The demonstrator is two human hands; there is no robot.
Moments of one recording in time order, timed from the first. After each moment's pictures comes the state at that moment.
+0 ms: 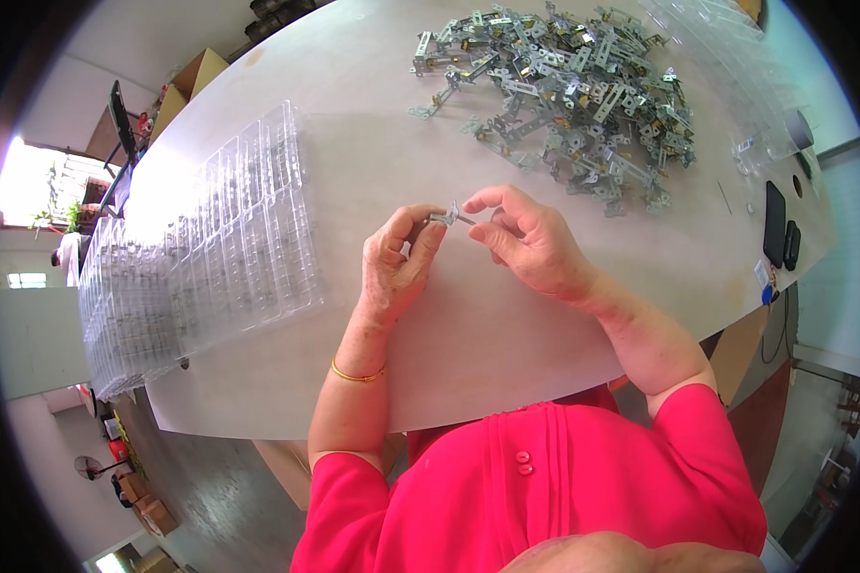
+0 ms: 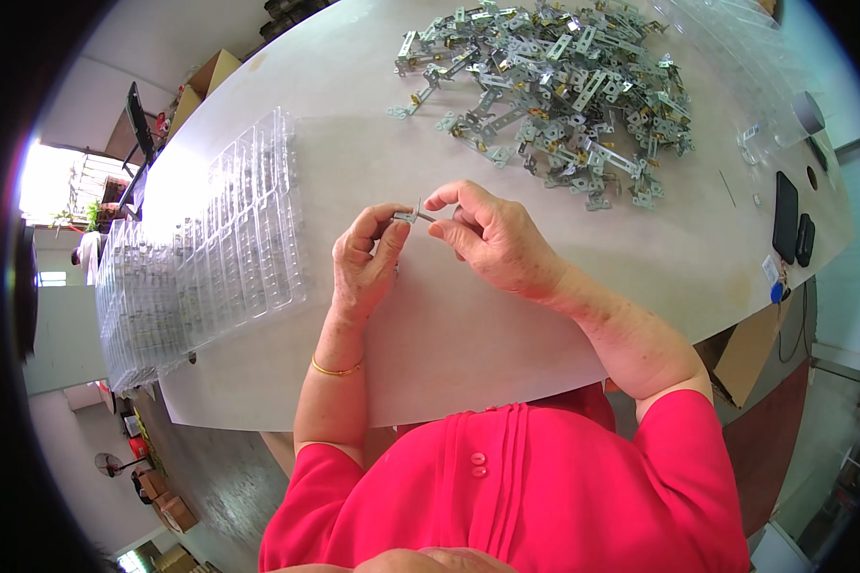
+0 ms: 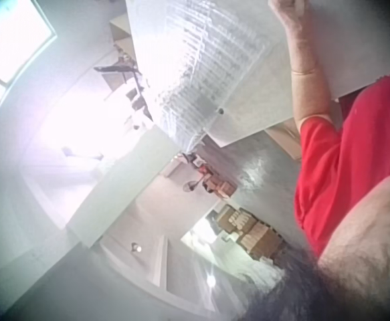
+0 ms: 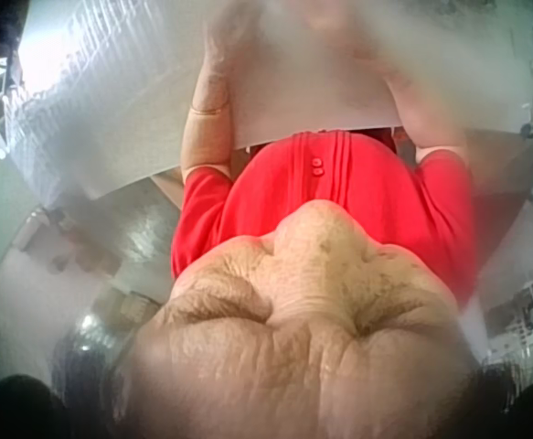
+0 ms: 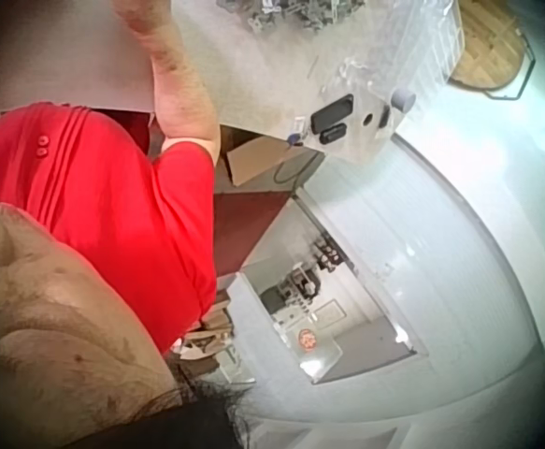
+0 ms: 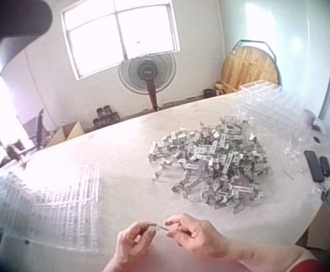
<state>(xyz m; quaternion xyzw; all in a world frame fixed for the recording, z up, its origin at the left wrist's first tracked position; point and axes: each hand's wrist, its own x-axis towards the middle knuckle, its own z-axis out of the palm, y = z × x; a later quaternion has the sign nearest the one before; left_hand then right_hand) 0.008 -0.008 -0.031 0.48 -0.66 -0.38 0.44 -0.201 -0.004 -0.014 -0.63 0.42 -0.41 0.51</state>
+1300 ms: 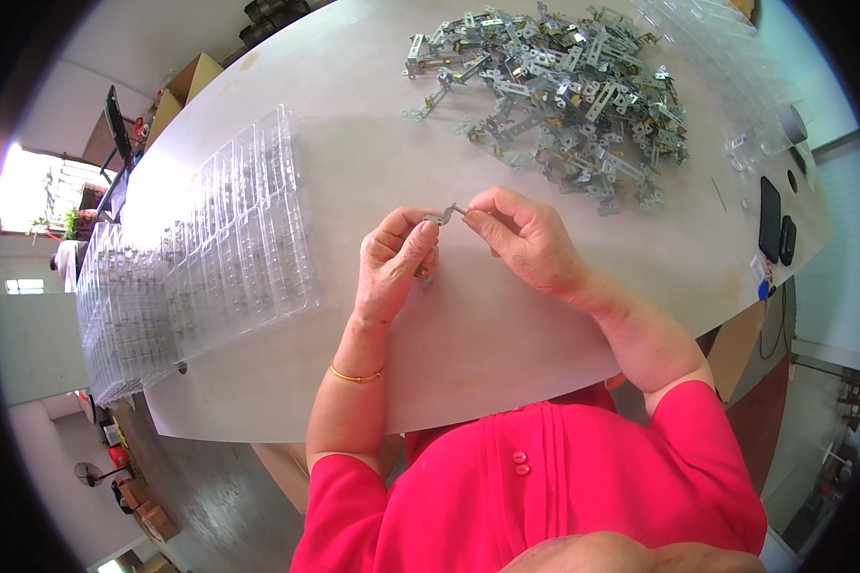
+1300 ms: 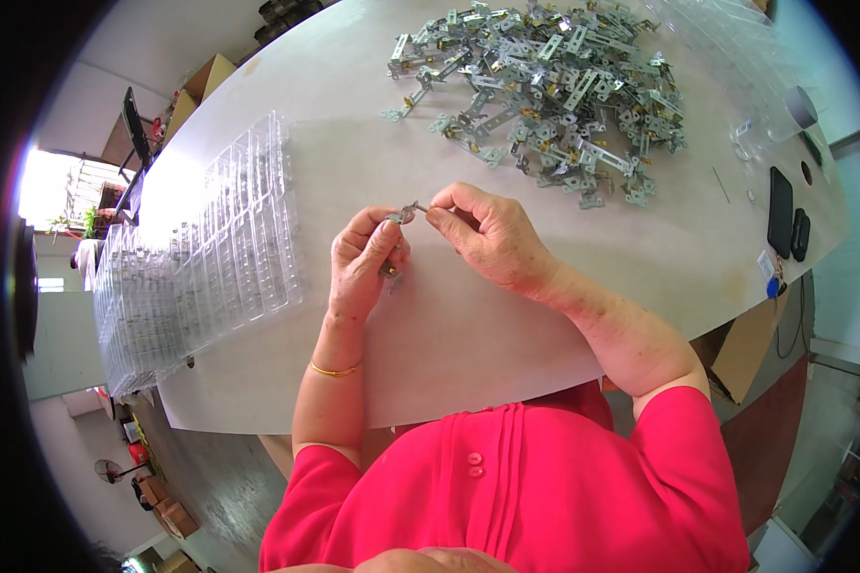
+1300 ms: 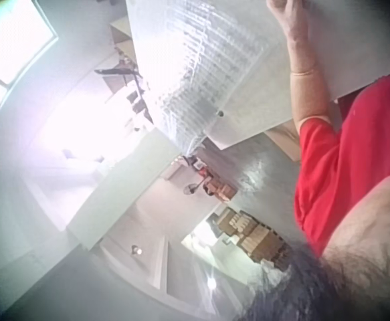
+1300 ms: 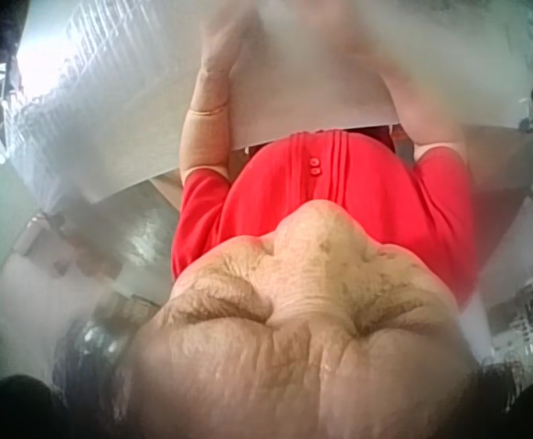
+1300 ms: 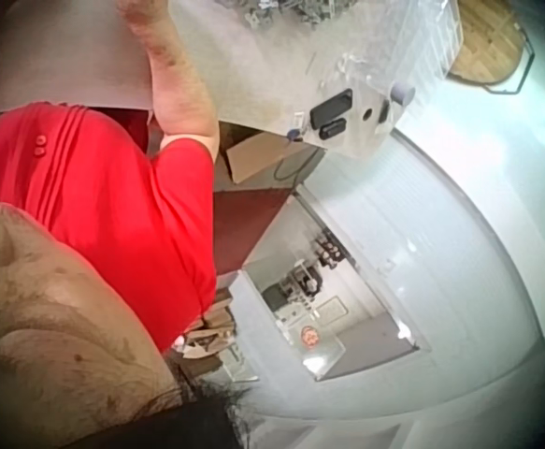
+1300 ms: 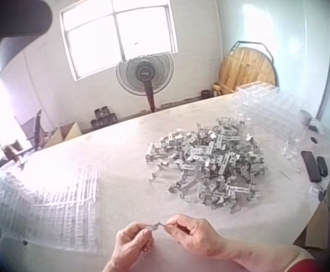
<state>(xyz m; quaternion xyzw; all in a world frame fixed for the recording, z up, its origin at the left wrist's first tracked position) 0.012 -0.010 -0.038 0.41 -0.48 -0.63 0.45 -0.197 -0.007 -0.022 -0.59 0.44 -0.43 0.51</state>
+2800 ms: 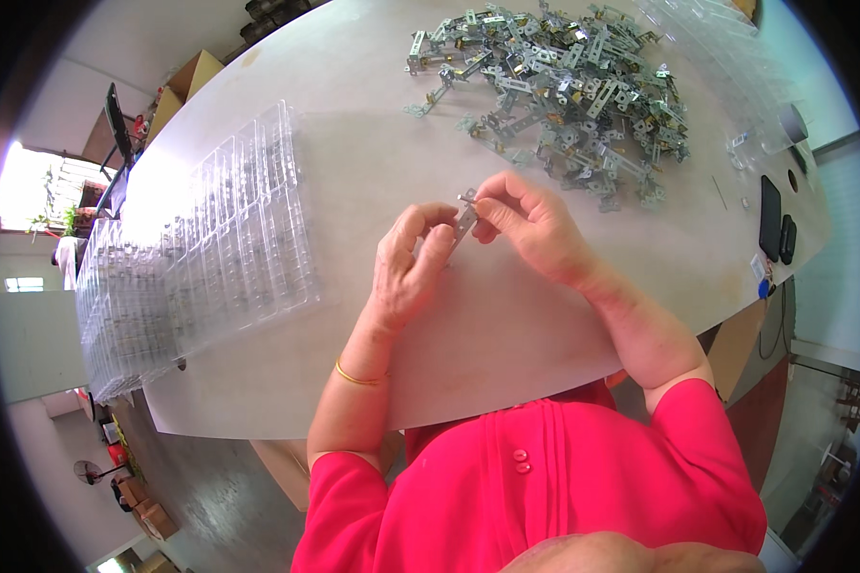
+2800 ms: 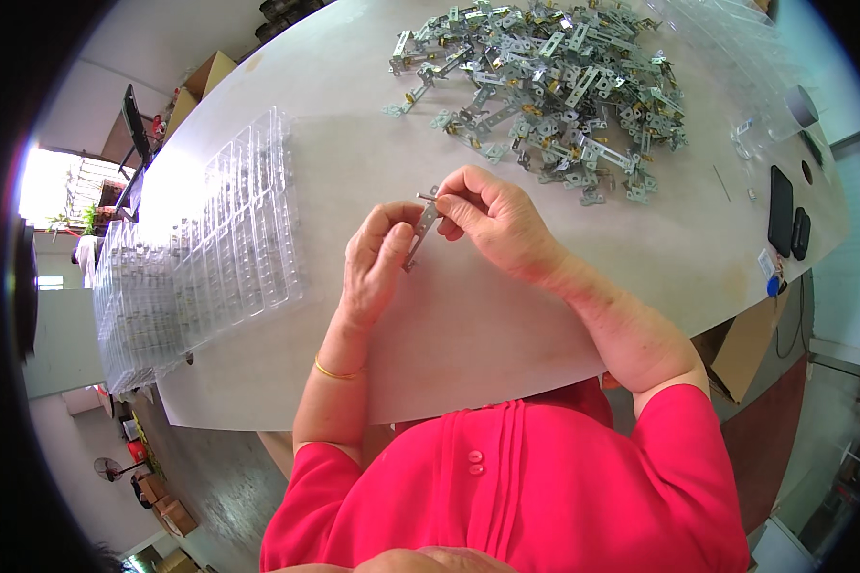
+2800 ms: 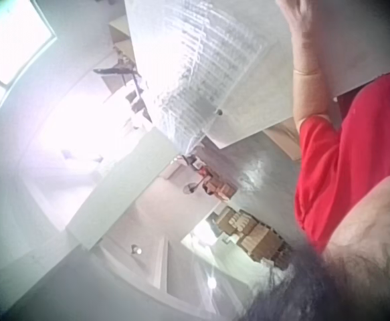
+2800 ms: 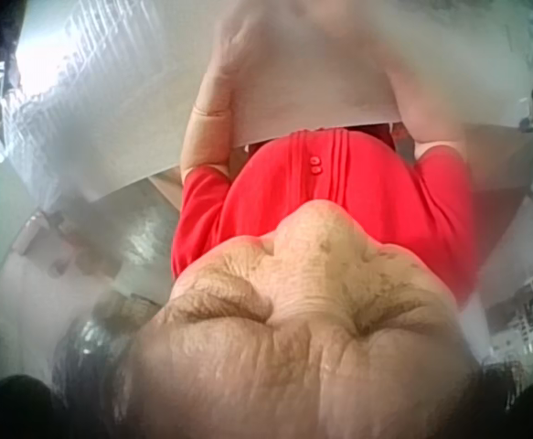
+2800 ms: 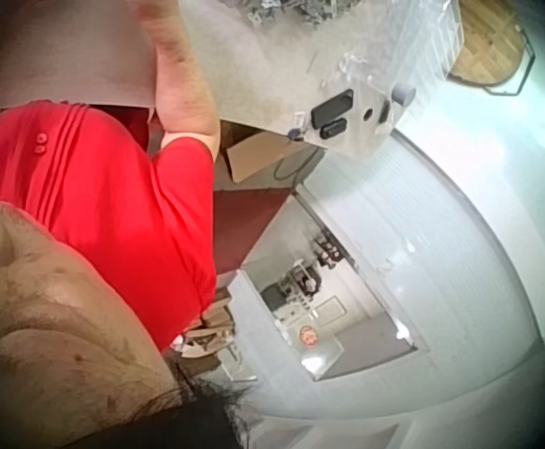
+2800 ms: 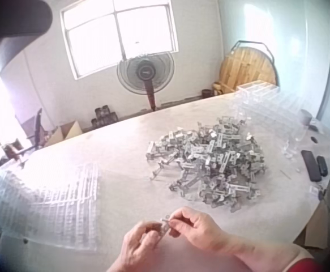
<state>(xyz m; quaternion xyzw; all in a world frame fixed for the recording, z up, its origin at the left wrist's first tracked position) -0.003 -0.005 -0.026 0.44 -0.72 -0.32 0.43 -0.206 -0.013 -0.019 -0.54 0.41 -0.44 0.59</state>
